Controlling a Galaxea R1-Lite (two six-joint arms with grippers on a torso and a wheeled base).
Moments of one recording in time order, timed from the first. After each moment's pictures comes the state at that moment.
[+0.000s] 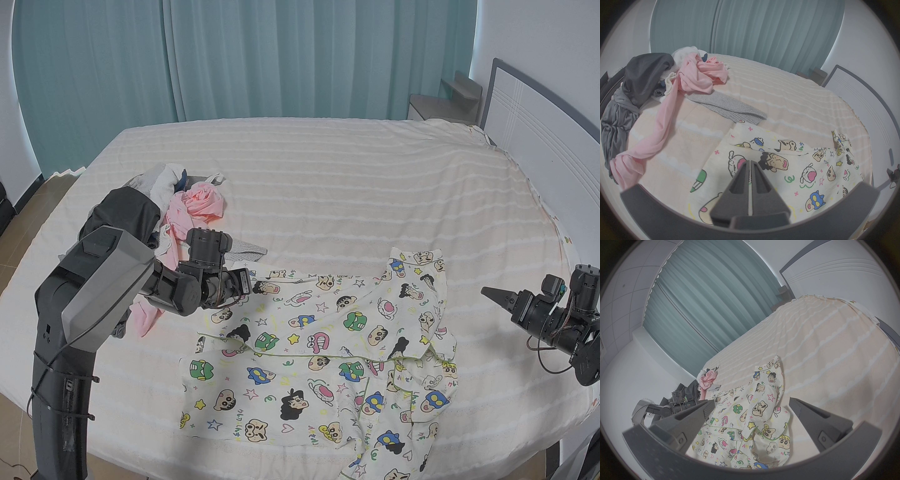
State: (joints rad) left arm -0.29 2.46 -1.52 -0.35 0.08 -0.34; right arm -0.07 1.75 -0.29 -1.15 0.40 0.49
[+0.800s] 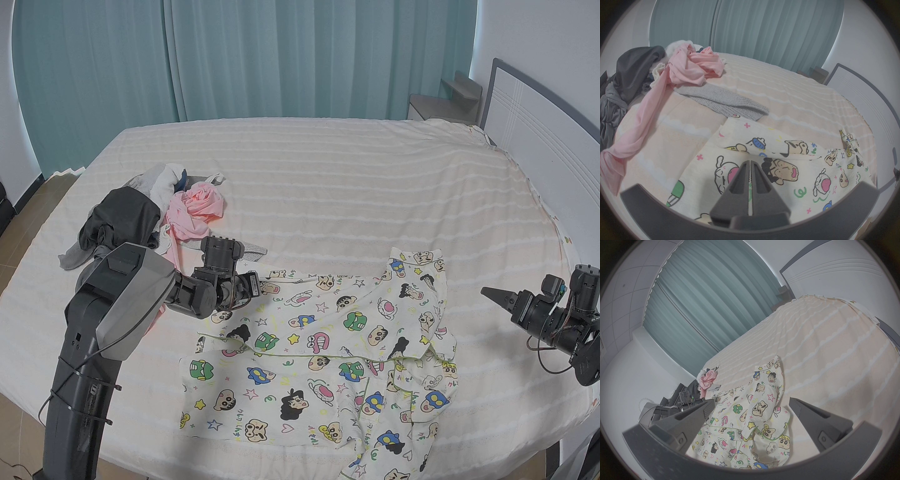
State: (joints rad) left arm -0.30 2.62 -1.72 -0.32 0.09 -0.35; right arm -0.07 1.75 -0.29 -1.15 0.40 0.48
